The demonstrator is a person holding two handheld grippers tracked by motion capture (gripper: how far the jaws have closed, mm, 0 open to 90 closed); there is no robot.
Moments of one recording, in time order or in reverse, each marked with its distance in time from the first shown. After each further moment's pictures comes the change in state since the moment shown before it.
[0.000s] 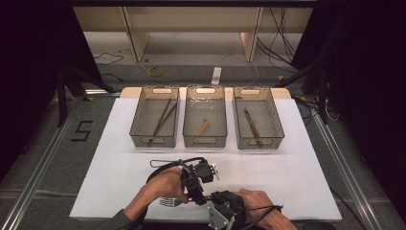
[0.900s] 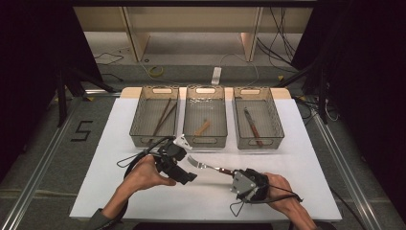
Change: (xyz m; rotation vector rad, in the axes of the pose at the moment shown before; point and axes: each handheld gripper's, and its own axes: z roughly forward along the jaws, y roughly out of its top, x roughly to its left) left arm 0.035 -0.053 -0.046 -0.428 0.177 -0.233; right arm -0.051 -0.066 -0.009 0.085 -0.081 0.369
